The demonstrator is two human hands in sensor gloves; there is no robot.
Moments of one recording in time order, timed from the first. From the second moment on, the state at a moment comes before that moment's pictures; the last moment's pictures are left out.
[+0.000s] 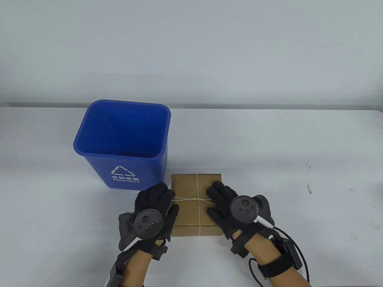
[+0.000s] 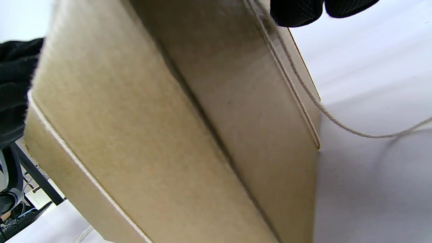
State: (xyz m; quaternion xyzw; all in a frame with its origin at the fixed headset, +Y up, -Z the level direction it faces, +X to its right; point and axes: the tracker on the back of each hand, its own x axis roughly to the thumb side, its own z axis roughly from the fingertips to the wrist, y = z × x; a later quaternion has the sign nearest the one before) left_hand -0.131 -0.679 -0.243 0.11 -0.14 0.22 0.96; right_hand 0.126 -0.722 -0.289 0.27 0.05 0.92 0.28
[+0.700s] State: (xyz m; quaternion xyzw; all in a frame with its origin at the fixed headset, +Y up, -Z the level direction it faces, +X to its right) left_hand -0.093 -0.706 -0.258 0.00 -0.17 0.21 0.96; right_hand 0.107 -0.687 -0.304 0.21 0.06 0.95 0.23
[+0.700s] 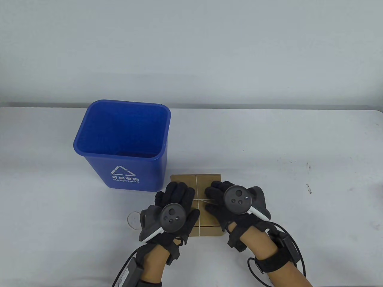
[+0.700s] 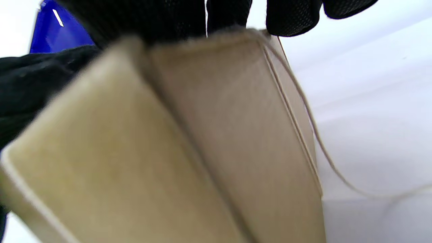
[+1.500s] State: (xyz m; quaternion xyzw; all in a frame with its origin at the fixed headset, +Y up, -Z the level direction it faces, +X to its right) left_hand -0.098 -0.711 -0.258 0.00 -0.17 0.23 0.96; right_hand 0.108 -0.690 -0.321 0.28 0.11 0.92 0.25
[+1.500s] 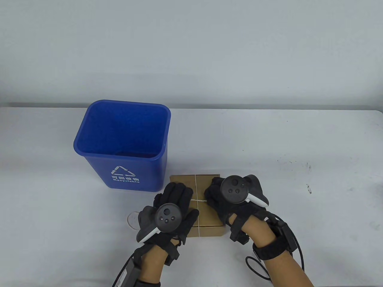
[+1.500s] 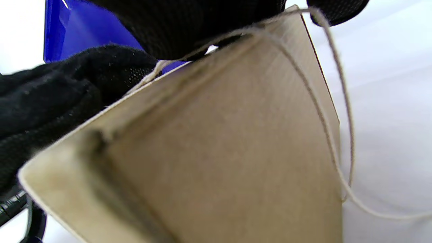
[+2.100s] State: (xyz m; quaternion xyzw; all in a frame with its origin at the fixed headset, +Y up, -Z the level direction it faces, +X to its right) left_hand -0.102 -0.713 -0.256 0.01 -0.17 0.24 0.96; right_hand 0.160 -0.702 -0.332 0.22 0.09 0.92 0.30
